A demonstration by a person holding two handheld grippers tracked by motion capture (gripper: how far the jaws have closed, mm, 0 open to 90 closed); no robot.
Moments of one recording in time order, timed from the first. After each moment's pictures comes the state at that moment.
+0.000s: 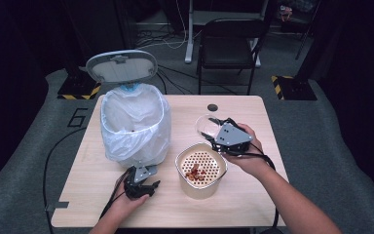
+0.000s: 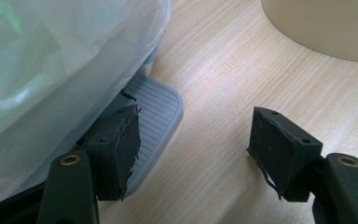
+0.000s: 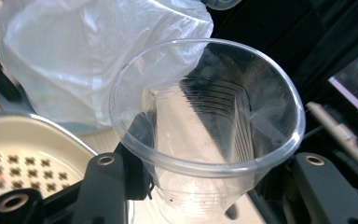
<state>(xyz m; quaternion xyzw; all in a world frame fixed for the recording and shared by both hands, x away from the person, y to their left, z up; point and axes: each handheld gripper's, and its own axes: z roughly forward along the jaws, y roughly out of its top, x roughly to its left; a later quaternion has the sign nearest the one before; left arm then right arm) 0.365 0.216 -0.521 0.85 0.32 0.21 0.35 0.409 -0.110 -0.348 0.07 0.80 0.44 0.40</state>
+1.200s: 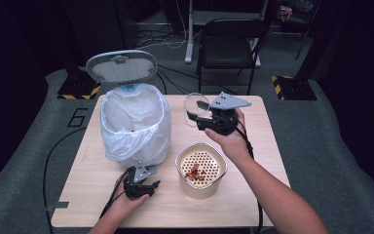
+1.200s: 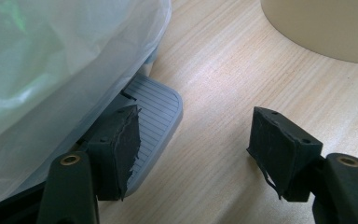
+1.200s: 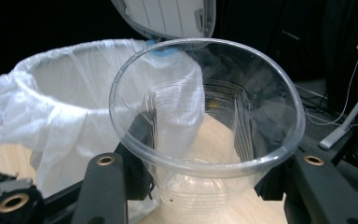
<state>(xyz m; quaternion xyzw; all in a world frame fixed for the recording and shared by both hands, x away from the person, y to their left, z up) 0.366 0.217 -0.521 0.85 0.32 0.22 0.35 0.442 -0.074 -0.304 0.25 0.75 0.56 0.24</state>
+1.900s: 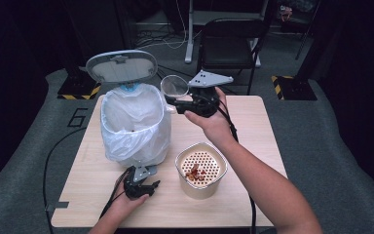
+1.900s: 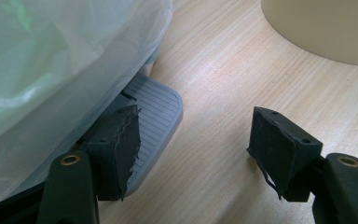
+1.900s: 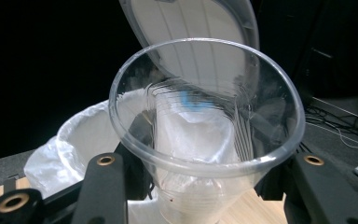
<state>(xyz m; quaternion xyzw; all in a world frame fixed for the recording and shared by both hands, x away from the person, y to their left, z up) 0.365 0.216 -0.522 0.85 0.33 0.21 0.36 0.453 -0.023 -0.254 0.22 0.76 0.58 0.21</state>
